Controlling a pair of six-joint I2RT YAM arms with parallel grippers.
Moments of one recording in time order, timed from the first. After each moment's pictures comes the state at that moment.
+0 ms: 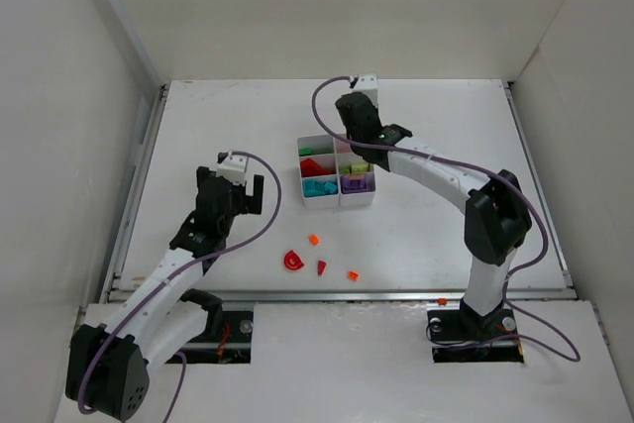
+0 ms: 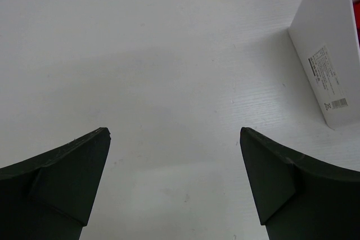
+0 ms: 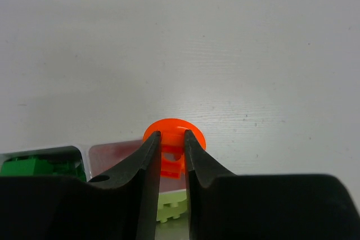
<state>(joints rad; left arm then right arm) -0.35 0.85 0.45 0.00 -0.26 0.02 0.67 1.85 1.54 -0.28 0.66 0.29</state>
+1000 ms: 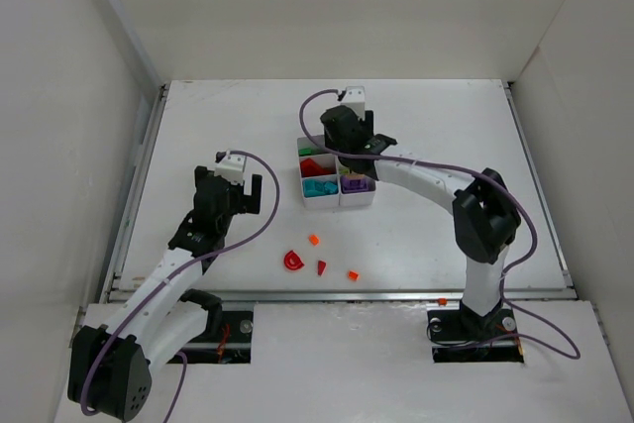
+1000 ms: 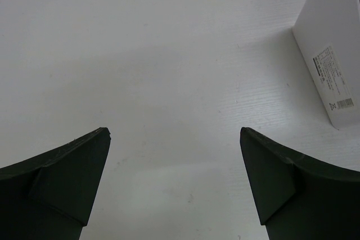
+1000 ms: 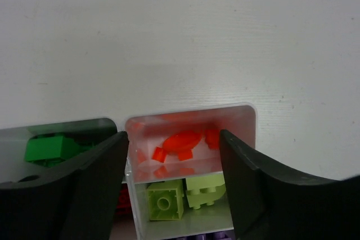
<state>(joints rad) -0.32 0.85 0.45 0.00 -0.23 0.03 0.74 1.90 1.53 -0.26 0.67 0.38</state>
